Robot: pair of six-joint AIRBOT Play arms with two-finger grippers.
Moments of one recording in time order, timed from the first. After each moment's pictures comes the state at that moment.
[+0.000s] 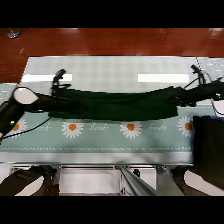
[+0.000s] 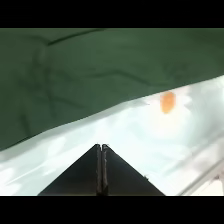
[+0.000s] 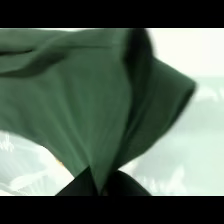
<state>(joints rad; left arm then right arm) -0.28 -1.07 0.79 0.80 -0.95 -1.27 -0.24 -1.18 0.99 -0.97 1.33 1.35</state>
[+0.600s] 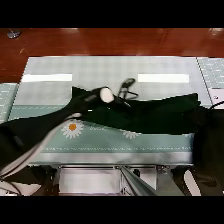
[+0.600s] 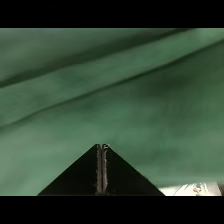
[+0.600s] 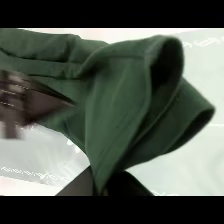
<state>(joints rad) -0.81 -1.73 1.35 0.78 -0.83 -1.42 -0.25 -0.56 0.84 -1.02 1.46 1.53</state>
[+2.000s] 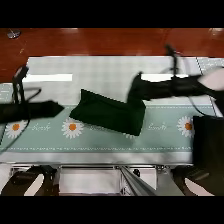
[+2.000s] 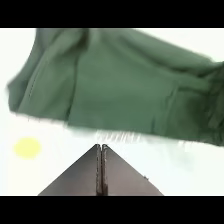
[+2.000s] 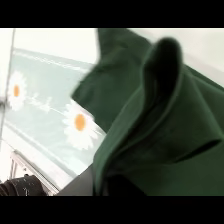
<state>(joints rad) -0.05 -0.64 0.68 1.05 -1.11 -1.53 0.35 -1.14 1.12 -0.77 1.03 1.53</state>
